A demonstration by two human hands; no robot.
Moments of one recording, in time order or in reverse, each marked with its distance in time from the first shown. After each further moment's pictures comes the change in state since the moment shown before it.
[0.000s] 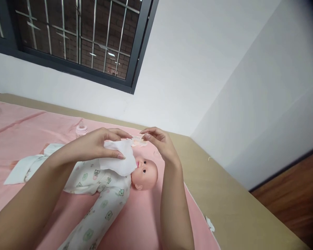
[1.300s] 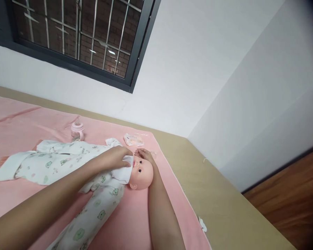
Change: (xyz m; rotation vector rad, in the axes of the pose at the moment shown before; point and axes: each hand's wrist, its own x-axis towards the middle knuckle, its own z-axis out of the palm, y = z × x) left_hand 0.045 -0.044 0.084 0.256 -0.117 -0.069; right_hand -0.007 0.234 -0.037 0.342 0.321 0.640
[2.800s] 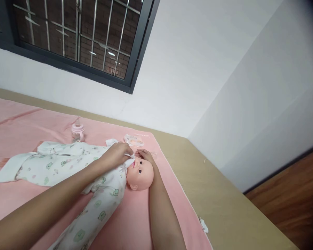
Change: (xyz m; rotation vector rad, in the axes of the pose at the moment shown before) left_hand 0.018 -0.013 0.013 0.084 0.213 0.041; right_hand -0.007 -0.006 0.006 -0.012 0.038 0.014
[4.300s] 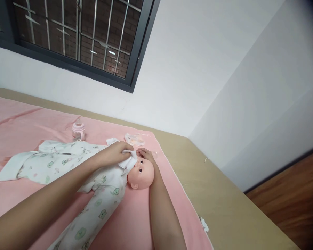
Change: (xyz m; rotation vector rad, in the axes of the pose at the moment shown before) left_hand -0.015 0.016 -0.032 -0.371 -0.152 0.038; right_hand 0.004 0.005 -0.005 0.003 -0.054 -0.027
